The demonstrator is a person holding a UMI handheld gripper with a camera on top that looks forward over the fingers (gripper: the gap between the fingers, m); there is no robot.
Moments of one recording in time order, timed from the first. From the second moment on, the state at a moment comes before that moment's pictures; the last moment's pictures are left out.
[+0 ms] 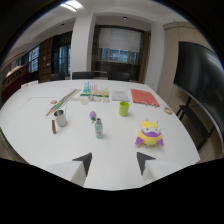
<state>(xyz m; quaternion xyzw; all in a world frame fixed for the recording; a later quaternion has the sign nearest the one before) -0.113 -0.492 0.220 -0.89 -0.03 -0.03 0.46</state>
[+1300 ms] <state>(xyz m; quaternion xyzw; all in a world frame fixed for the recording) -0.187 -0.288 0.064 -0.90 -0.01 0.00 0.44</state>
